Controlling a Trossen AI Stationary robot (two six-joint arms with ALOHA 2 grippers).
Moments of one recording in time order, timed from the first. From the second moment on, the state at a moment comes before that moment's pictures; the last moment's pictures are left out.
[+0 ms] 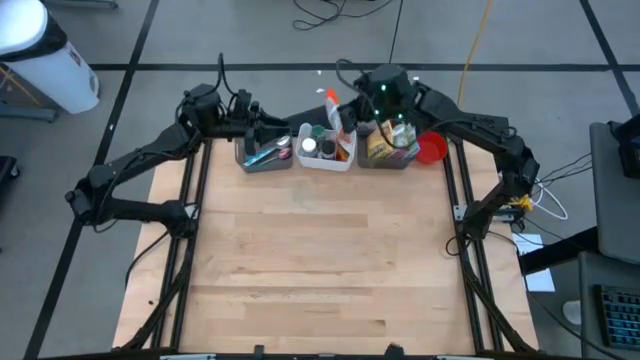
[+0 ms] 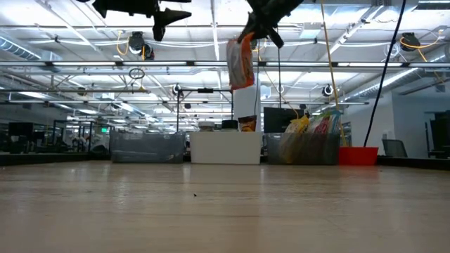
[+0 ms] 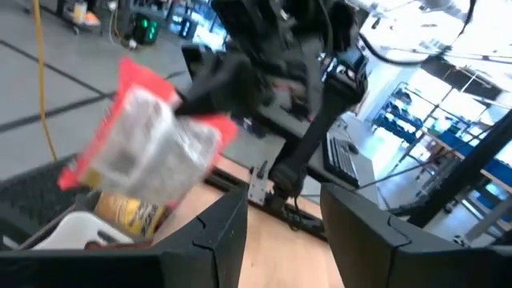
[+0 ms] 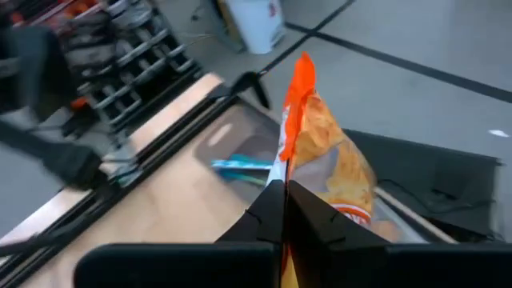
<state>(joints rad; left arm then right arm) 0.66 1.14 1.05 0.04 0.62 -0.41 -0.52 1.60 1.71 -0.57 -0.07 0.37</state>
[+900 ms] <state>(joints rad) 0.95 1.14 1.05 -0.09 0.74 -0.28 -0.68 1.49 1.40 -0.45 0.01 0.51</state>
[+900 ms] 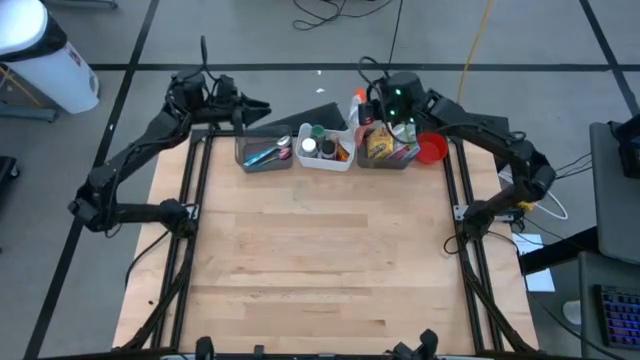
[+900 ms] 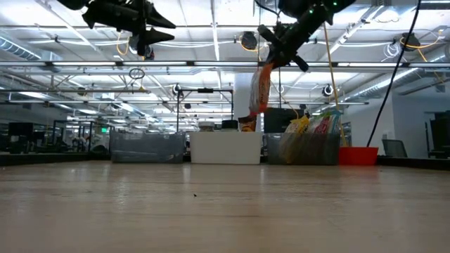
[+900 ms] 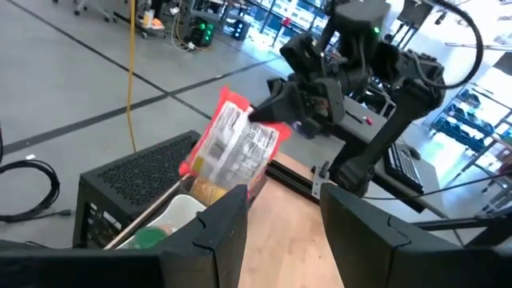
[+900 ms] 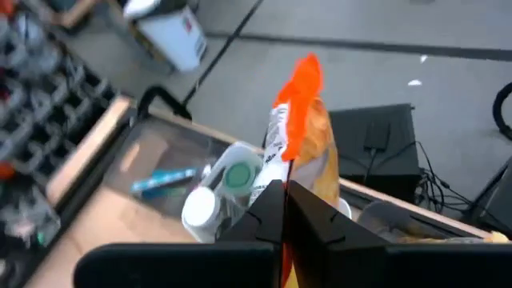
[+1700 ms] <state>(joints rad) 1.01 1.14 1.05 -0.04 0.79 -0.27 -0.59 1.40 1.10 -0.21 0.29 0.69</state>
